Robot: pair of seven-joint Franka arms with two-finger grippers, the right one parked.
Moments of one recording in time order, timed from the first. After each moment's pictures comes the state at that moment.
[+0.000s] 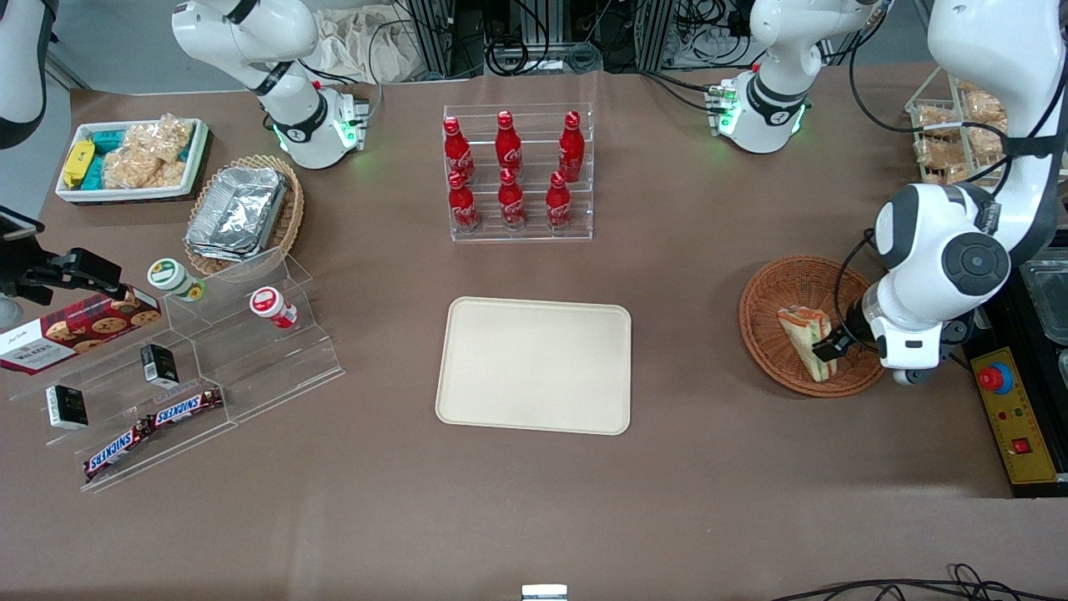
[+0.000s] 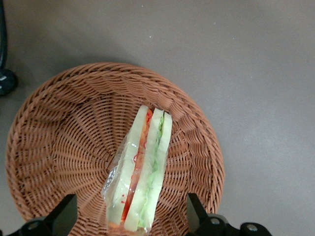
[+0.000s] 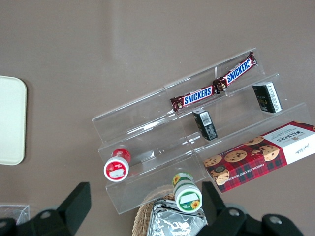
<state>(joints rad) 0.26 0.25 -0.29 -2.07 0.18 2.29 -0.87</state>
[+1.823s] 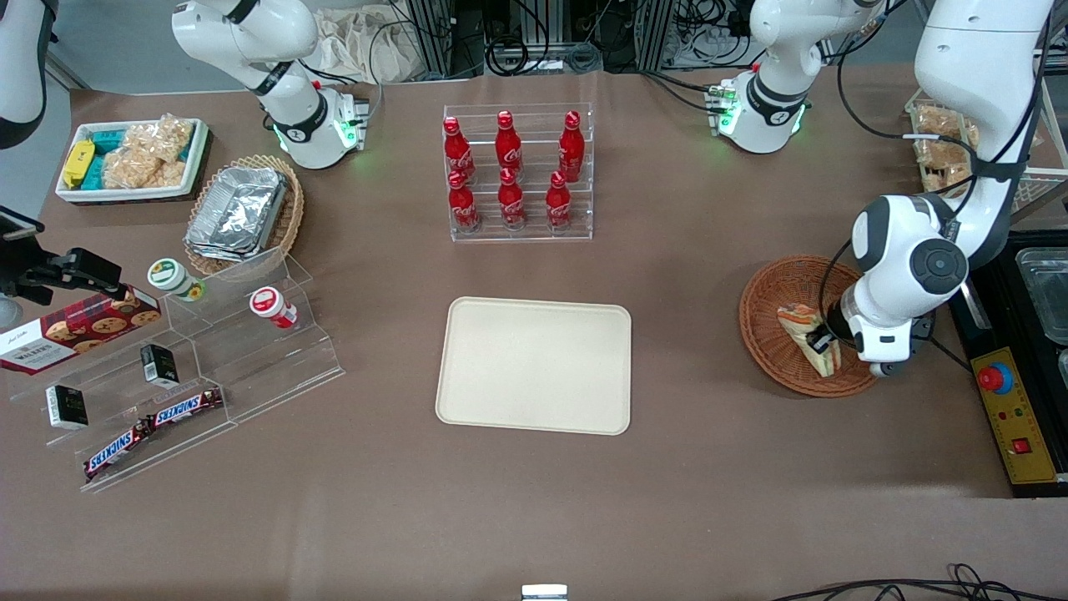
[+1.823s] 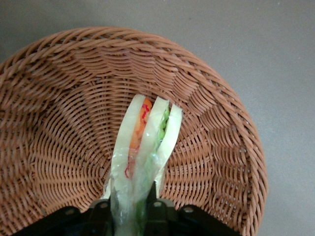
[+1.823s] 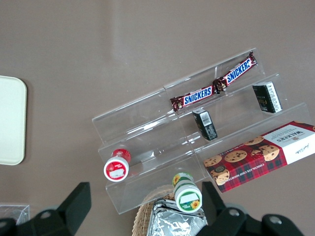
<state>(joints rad) 0.25 0.31 -0.26 -2.18 0.18 2.42 -0.89</state>
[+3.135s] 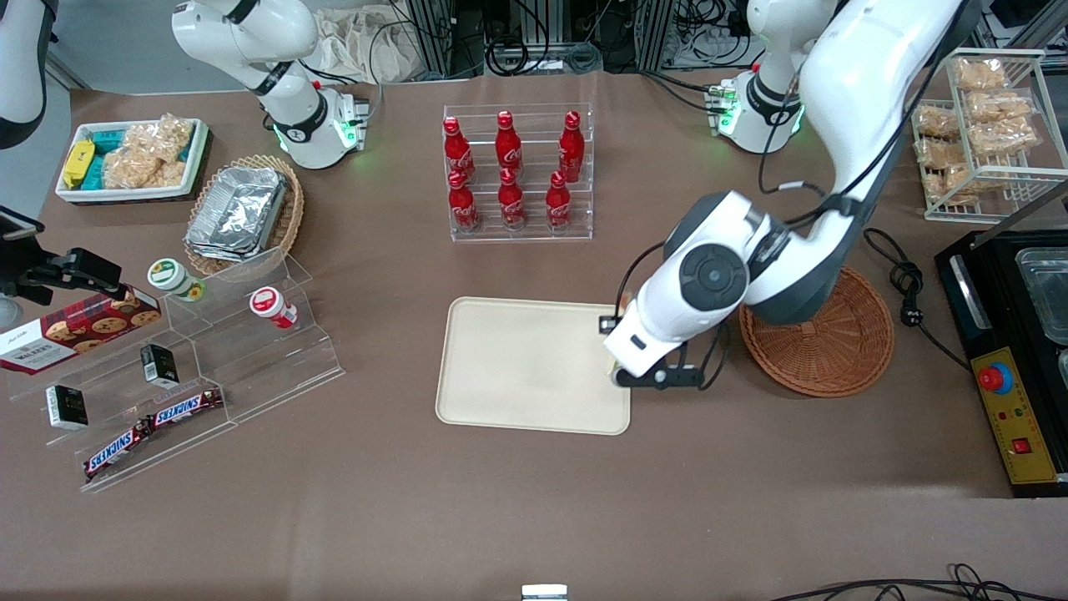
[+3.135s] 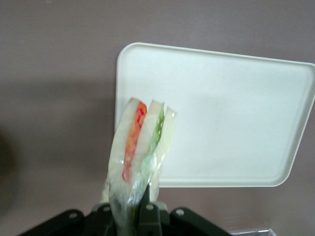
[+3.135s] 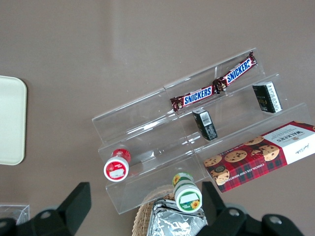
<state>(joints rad) -0.06 0.67 -0.64 -1.41 0.22 1.96 -0.67</state>
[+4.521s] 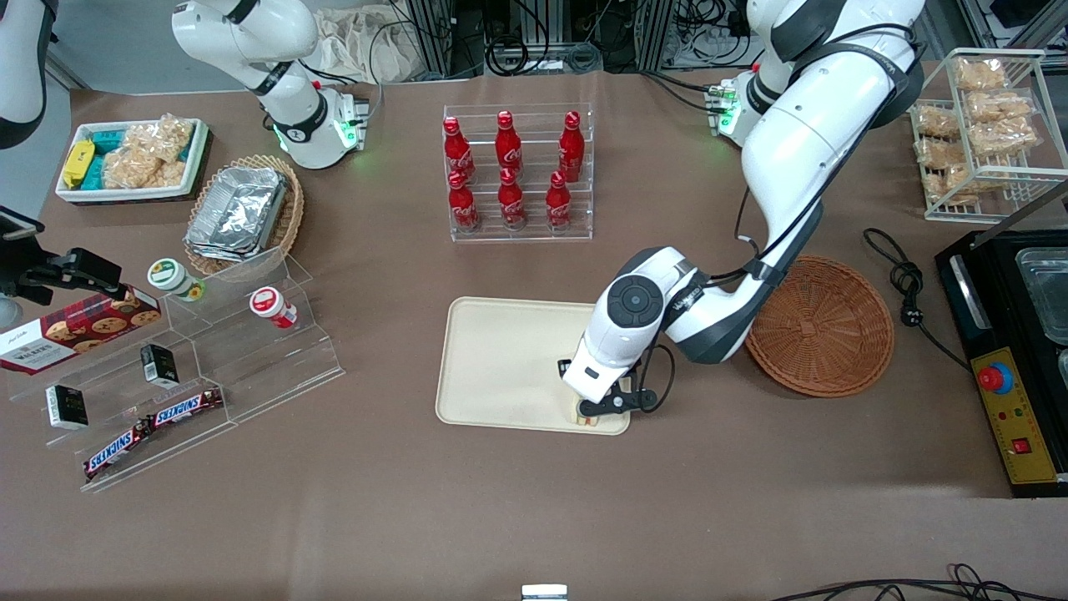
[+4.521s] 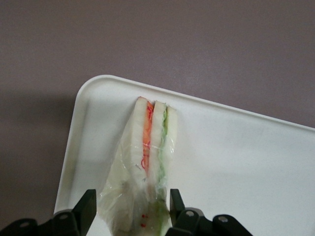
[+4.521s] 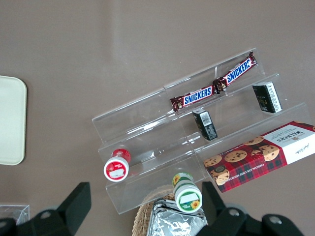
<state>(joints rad) -0.16 0.87 -0.59 -1.39 0.49 2.23 -1.01</state>
